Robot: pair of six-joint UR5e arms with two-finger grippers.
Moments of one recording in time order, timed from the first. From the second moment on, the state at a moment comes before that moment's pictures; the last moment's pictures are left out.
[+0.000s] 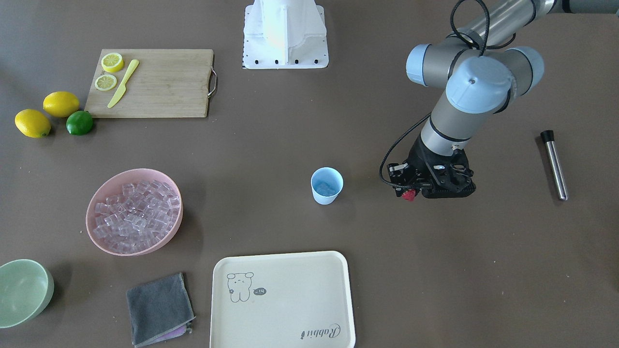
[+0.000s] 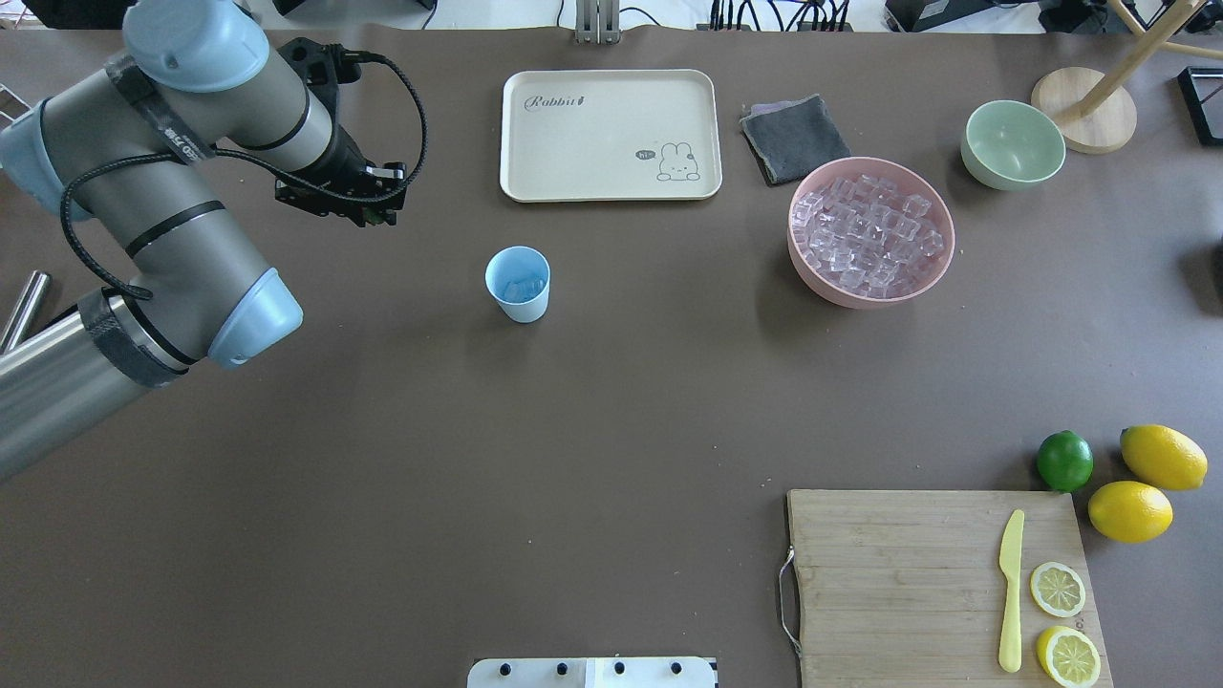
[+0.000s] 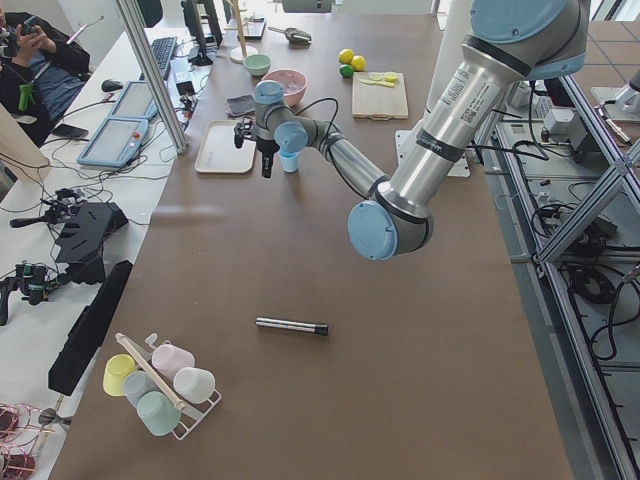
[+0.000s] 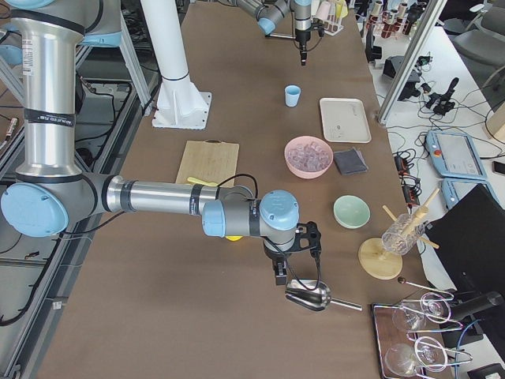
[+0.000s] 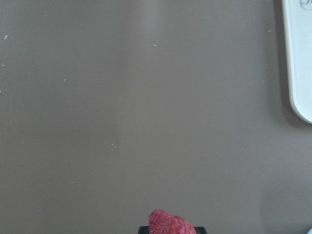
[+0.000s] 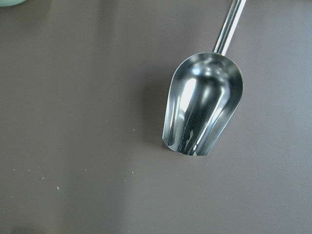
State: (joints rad) left arm -0.84 -2.18 -1.61 -1.72 -2.05 -1.06; right arm 1.60 -1.65 1.63 -1.49 2.32 -0.05
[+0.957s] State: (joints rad) left arm -0.71 -2.32 -1.57 -1.73 -1.96 -1.26; right arm 1.60 -1.66 1.63 -1.48 2.30 0.12
